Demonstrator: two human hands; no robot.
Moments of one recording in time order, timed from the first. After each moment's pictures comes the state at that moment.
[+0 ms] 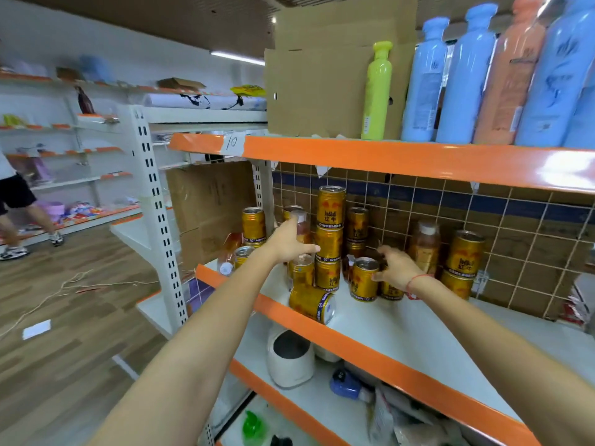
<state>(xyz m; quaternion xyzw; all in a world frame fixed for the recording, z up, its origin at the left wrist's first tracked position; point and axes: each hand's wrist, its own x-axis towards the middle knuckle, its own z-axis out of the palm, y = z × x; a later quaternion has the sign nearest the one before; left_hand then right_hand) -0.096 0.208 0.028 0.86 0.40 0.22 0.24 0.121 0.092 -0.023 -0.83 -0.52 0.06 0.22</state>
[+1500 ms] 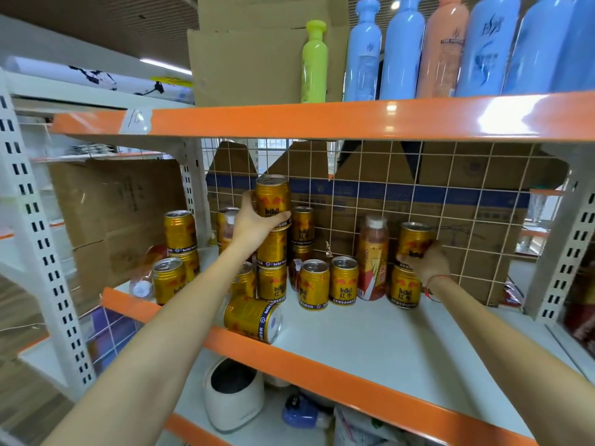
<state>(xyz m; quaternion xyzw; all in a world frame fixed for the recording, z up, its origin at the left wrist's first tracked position) -0.002 0.245 0.002 0.75 0.31 0.47 0.36 0.259 0.049 -0.067 -0.84 -0.25 0.01 0.48</state>
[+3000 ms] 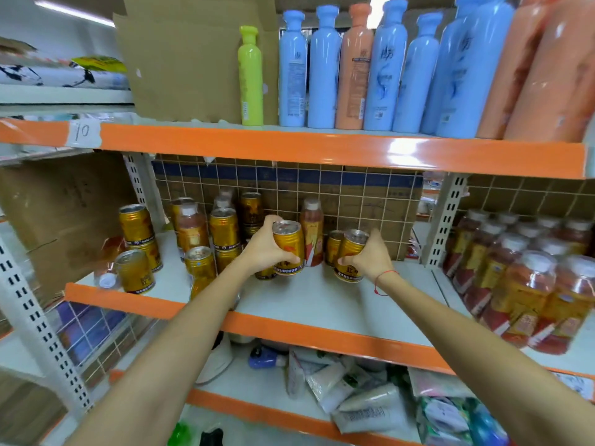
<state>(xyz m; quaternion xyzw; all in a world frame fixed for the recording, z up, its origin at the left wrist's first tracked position) 0.006 0.119 -0.002 0.87 0.22 0.22 0.38 0.158 -0.050 -0.025 -0.84 -0.27 0.02 0.47</state>
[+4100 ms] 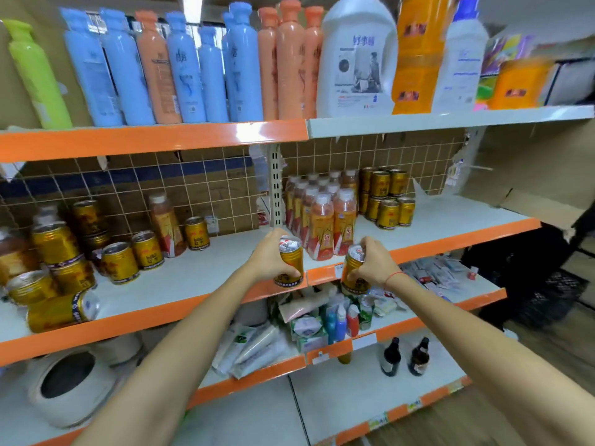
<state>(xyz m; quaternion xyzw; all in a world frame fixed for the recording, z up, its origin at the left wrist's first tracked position) 0.054 -0.146 -0.028 0.94 -0.03 0.08 0.33 0.090 -0.387 -0.042 -0.95 -0.11 -0.04 0.29</state>
